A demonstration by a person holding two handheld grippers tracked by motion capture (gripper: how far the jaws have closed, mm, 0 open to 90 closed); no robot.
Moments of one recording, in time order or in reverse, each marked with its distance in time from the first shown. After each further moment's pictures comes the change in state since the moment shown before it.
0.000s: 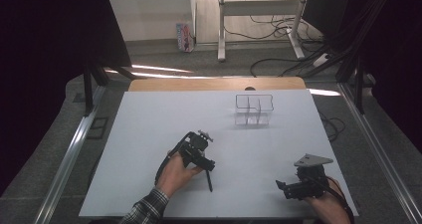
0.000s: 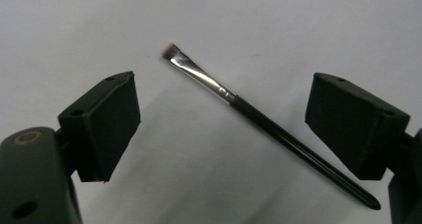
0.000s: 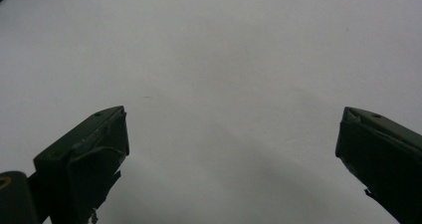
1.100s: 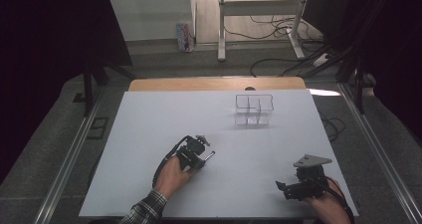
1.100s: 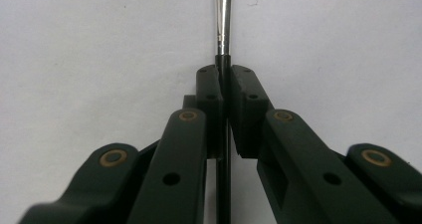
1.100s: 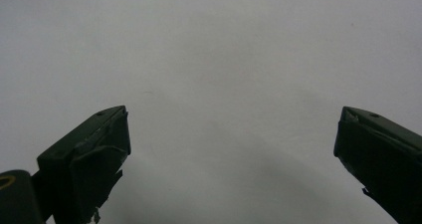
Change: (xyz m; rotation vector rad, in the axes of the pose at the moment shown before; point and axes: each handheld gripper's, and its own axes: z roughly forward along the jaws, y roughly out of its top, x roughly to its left) left arm 0.010 -0.011 0.003 0.065 -0.077 0.005; right arm 0.000 -0.001 0.001 0.016 0.003 -0.009
